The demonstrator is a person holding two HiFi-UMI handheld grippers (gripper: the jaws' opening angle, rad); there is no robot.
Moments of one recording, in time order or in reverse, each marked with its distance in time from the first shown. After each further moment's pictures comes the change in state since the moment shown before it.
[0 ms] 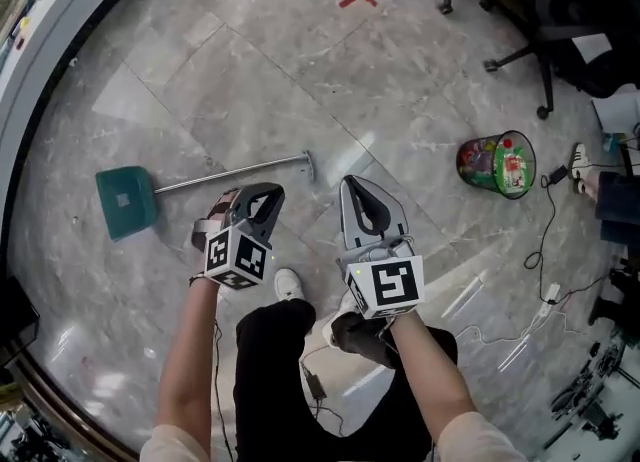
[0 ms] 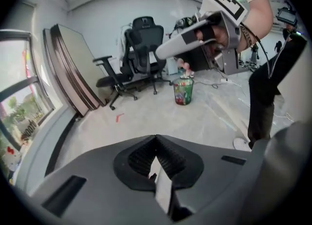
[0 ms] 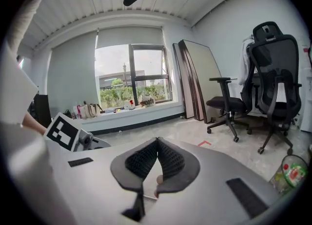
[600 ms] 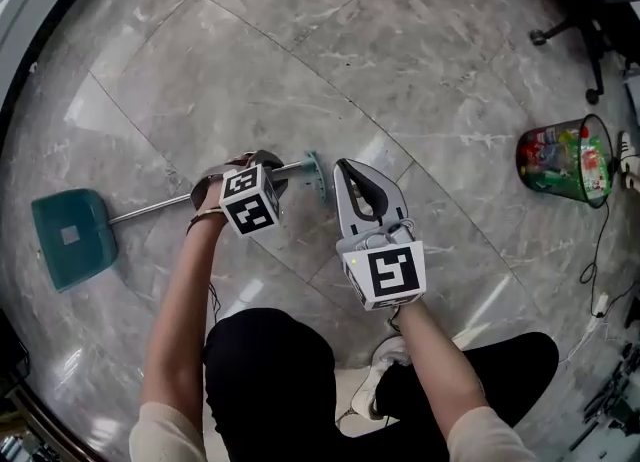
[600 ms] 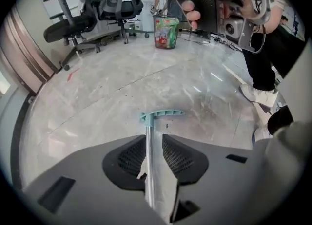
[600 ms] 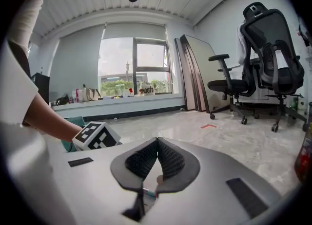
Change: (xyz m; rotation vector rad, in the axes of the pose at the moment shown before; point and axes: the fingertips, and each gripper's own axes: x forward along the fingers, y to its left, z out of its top) left arm 0.297 -0.038 -0.261 0.159 0.350 -0.332; right arm 0.152 -0.038 -0.283 -0.056 -0.055 0.004
